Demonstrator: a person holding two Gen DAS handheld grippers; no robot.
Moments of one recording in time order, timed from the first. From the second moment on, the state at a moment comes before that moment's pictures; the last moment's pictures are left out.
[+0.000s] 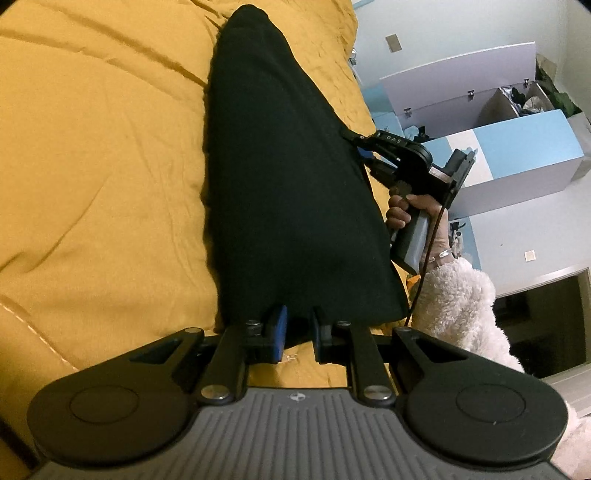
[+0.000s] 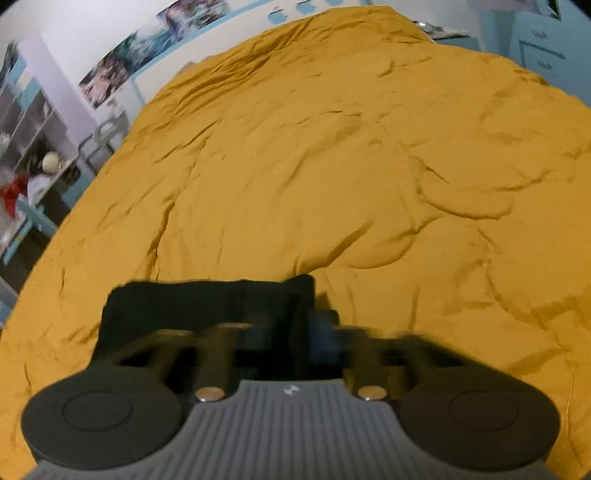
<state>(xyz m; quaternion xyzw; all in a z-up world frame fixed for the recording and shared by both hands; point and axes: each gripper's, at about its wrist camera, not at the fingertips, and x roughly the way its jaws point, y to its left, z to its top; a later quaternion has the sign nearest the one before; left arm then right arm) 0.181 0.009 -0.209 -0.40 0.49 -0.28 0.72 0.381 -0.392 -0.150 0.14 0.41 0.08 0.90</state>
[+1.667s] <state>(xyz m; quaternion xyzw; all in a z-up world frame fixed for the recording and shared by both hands) 0.167 -0.034 -0.161 -0.21 0.46 -0.22 0.84 0.121 -0.388 -0.117 0.07 0.37 0.10 0.92</state>
